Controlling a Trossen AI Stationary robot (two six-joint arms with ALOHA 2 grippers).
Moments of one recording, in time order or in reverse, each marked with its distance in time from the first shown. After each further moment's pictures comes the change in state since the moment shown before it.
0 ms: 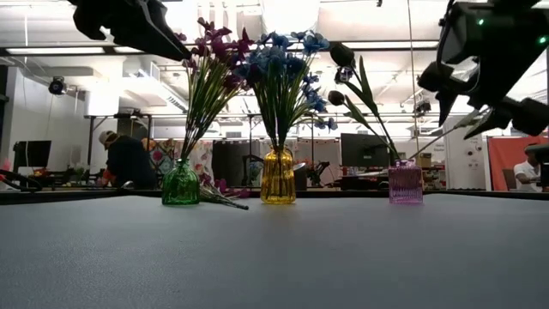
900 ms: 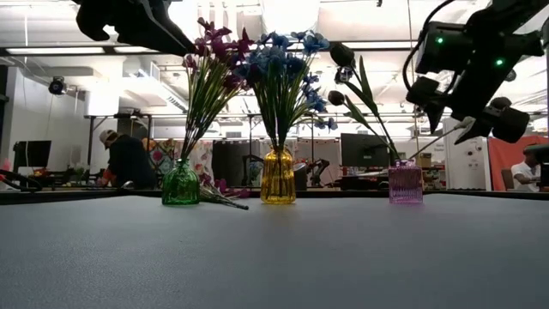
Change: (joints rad) left arm 0.000 -0.001 0.000 0.045 -0.002 0.111; right arm -0.277 -0.001 -0.042 0.296 0.017 -0.375
